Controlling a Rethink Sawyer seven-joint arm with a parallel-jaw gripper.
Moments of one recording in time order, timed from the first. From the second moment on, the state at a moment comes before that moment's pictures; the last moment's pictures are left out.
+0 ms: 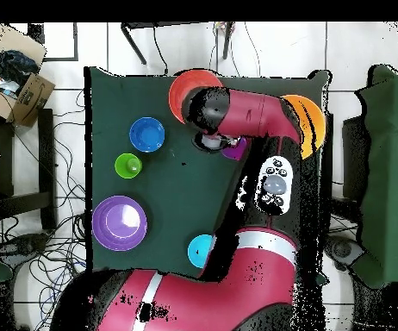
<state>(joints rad) -0.16 -0.38 -0.17 1.08 -0.04 1.02 1.83</state>
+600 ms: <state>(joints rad) -0.19 -0.37 -0.13 1.08 0.01 1.03 1.83</state>
